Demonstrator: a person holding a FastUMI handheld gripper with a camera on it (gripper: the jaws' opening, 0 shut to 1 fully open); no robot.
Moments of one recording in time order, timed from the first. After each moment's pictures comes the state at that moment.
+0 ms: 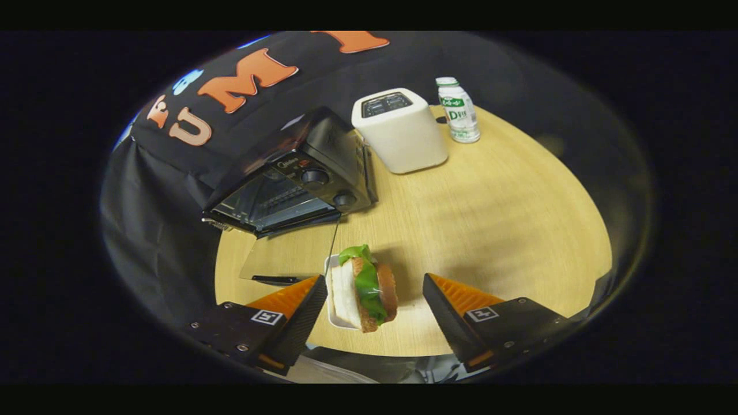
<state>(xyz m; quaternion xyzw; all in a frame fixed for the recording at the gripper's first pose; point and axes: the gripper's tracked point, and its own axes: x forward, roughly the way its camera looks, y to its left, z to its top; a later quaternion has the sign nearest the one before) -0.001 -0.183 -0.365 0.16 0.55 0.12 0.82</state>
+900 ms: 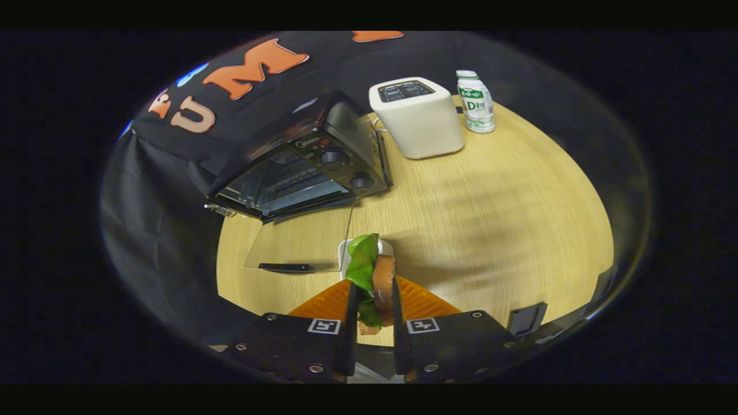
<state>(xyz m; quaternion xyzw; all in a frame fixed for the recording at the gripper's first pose) -0.019 -0.162 -0.339 0.11 0.54 0.11 0.82</state>
